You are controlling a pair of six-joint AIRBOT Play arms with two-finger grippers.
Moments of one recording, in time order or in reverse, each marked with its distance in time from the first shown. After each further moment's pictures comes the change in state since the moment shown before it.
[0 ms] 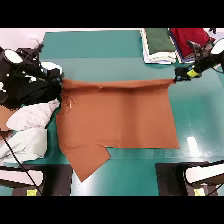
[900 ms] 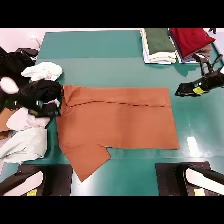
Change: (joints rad) left arm 0.000 0.480 -0.583 0.157 -0.191 -0.105; right arm 0.001 0.419 -0.442 -0.014 -0.093 0.007
